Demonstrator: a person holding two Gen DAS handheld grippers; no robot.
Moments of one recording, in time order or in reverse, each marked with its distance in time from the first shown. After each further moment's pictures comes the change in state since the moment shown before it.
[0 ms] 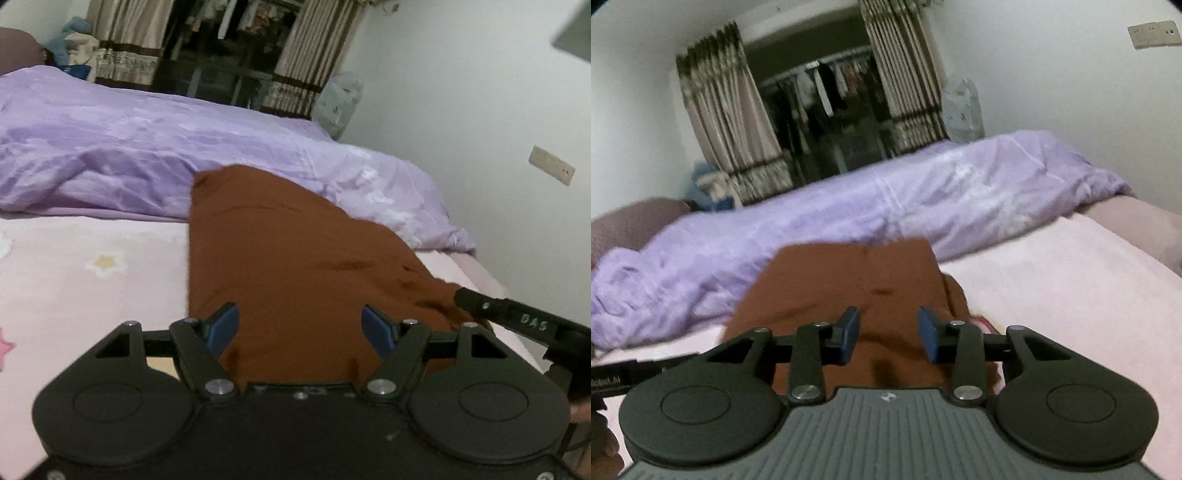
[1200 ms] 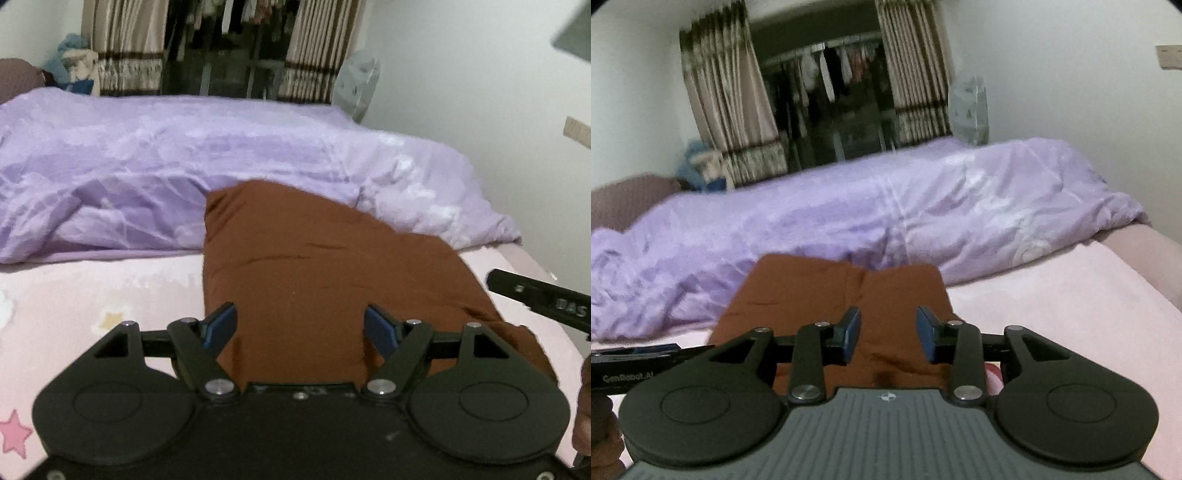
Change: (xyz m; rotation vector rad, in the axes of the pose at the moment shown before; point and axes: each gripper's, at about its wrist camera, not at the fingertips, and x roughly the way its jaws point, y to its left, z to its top) left arm 0.070 0.010 0.060 0.085 0.062 0.118; right arm 0.057 0.030 0.043 -0.082 0.051 -0.036
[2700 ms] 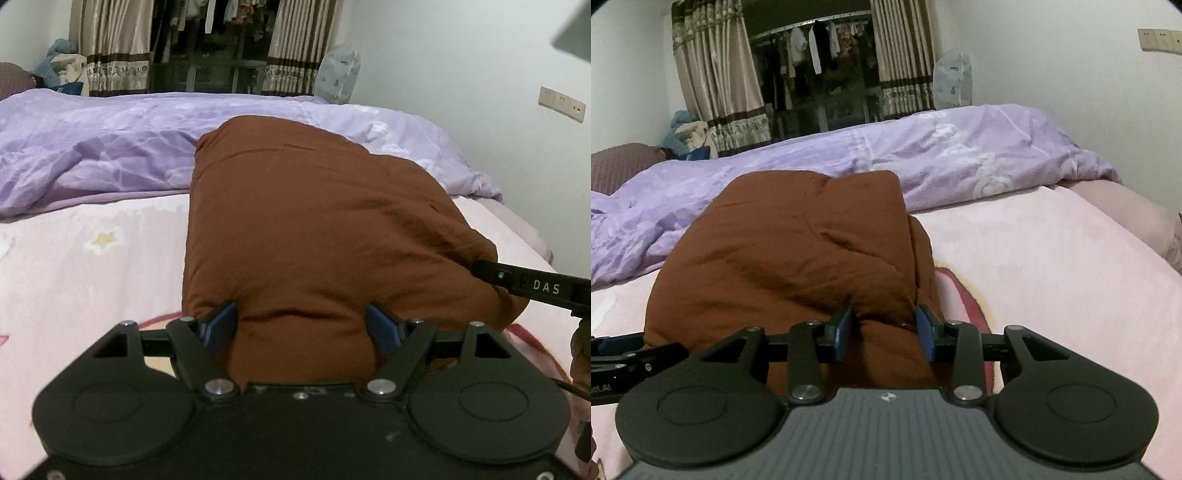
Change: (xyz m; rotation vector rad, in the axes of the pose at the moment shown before) left arm -0.030 -0.012 -0.102 0.052 -0.021 -0.025; right arm -0.026 -0.033 -0.082 -0.019 0.042 -0.054
